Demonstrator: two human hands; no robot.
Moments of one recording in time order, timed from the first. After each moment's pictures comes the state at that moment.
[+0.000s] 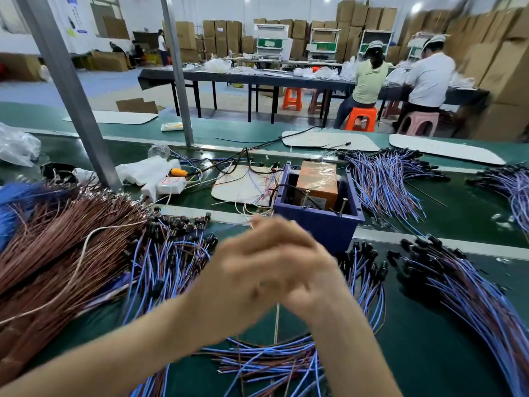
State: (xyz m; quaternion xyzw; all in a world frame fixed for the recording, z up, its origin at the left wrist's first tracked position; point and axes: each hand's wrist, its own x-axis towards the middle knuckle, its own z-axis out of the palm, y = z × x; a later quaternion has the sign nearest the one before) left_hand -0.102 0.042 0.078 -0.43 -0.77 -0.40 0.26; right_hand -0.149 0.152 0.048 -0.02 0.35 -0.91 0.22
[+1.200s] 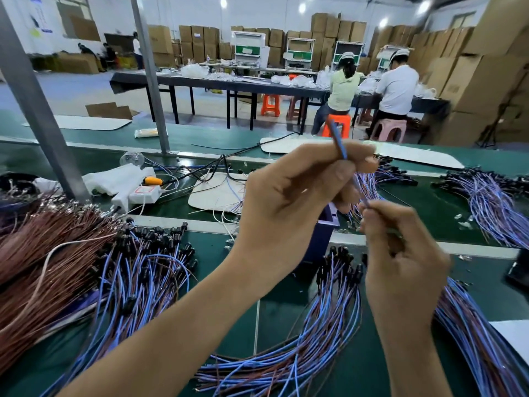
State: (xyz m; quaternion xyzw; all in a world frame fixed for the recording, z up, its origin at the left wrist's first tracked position) left_hand -0.140 0.112 0.121 -0.41 -0.51 -0.73 0.19; right_hand -0.128 0.247 0.065 -0.11 0.73 -0.44 -0.51
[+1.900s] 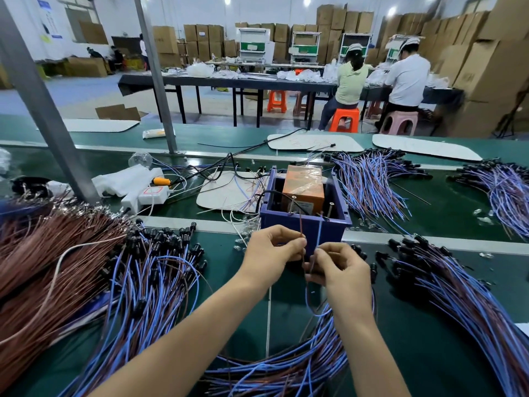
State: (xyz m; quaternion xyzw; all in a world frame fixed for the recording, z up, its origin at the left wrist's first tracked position) left_hand -0.199 0.097 0.013 -0.04 -0.68 -0.73 0.00; right_hand -0.170 0.216 -0.008 0.09 0.65 -0.74 -0.14
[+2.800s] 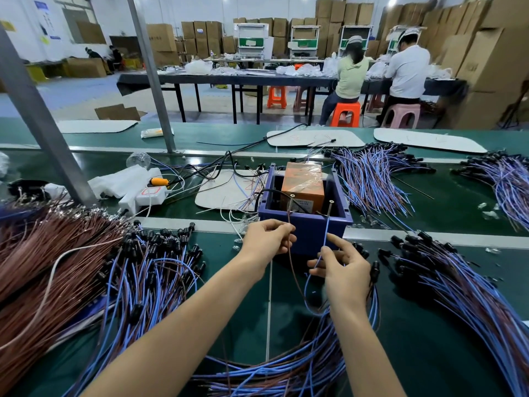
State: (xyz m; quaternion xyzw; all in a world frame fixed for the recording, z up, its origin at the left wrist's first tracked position) left_hand -0.241 0.098 0.005 0.07 -0.69 -0.72 -0.05; right_hand -0.194 0.219 -0.028 0.14 0.67 -0.71 -0.18
